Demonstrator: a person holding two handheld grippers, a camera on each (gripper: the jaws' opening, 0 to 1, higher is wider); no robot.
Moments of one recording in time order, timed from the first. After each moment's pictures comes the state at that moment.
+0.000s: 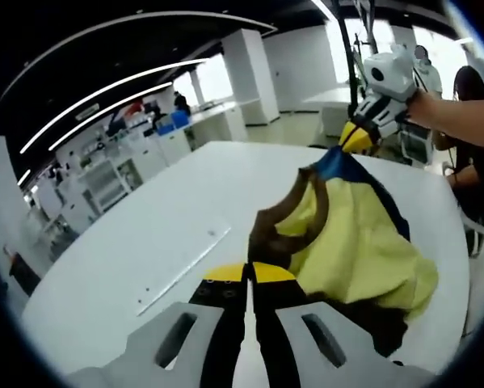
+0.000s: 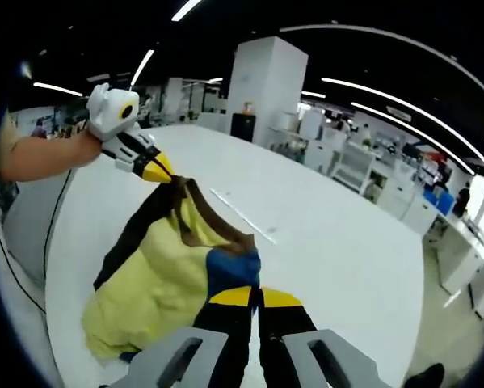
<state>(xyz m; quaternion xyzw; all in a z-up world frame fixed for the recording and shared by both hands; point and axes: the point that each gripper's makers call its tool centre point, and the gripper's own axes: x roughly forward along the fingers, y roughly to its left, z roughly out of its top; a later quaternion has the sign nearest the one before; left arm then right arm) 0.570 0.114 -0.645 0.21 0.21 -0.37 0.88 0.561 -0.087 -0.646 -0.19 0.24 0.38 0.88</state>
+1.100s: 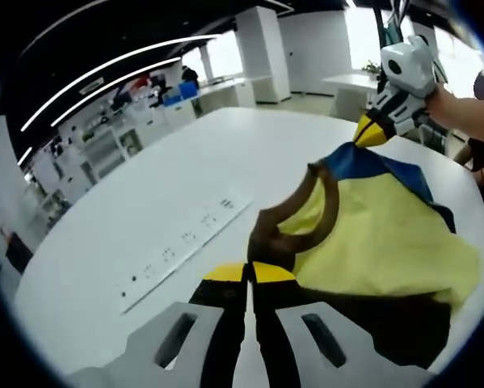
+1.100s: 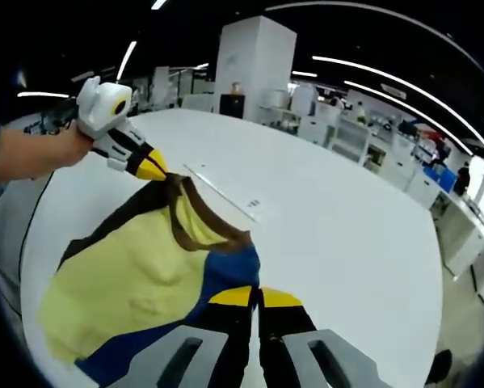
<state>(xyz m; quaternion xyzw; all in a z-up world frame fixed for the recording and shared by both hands) 0.640 0.119 -0.728 0.21 0.27 -0.34 0.88 0.630 -0.083 -0.727 -0.18 0.29 0.36 0.87</state>
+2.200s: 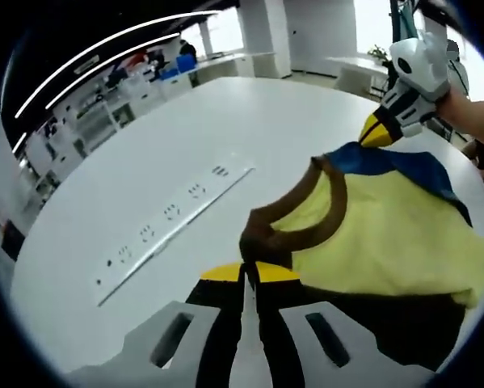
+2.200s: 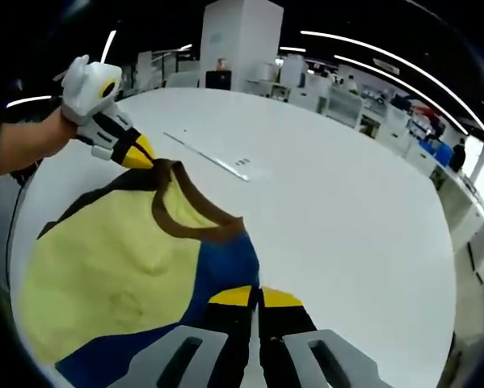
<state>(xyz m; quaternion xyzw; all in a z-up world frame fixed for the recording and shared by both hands) 0.649 0.117 -0.766 0.20 0.33 -0.33 0.86 0.637 -0.089 -0.773 -0.17 0.34 0.32 0.87</state>
